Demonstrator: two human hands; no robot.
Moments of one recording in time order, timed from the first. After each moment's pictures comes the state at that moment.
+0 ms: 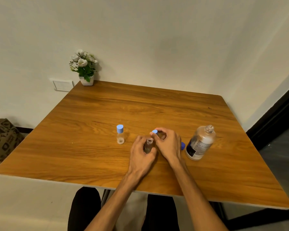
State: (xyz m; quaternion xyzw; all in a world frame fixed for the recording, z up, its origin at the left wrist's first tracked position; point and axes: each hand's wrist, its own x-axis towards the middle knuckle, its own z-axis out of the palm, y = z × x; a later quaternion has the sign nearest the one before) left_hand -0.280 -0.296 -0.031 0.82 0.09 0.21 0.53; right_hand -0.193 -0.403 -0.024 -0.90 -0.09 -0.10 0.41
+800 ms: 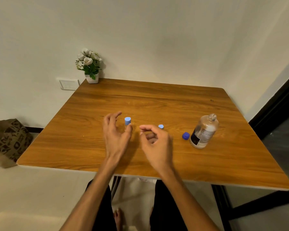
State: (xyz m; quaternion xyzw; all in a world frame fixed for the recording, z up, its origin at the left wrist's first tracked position) left_hand -0.313 -0.205 0.008 0.80 0.15 0.32 0.48; right_hand -0.306 -0.351 0.021 -0.78 -0.16 -0.13 0.59
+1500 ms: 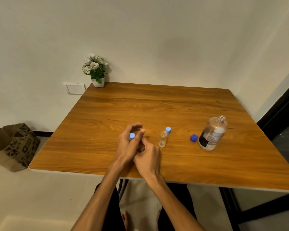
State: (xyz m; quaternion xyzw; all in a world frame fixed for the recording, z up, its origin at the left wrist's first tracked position) left_hand -0.315 -0.201 0.000 0.77 0.09 0.19 0.60; right_hand -0.317 -0.297 -0.029 -0.86 -0.10 -0.10 0.48
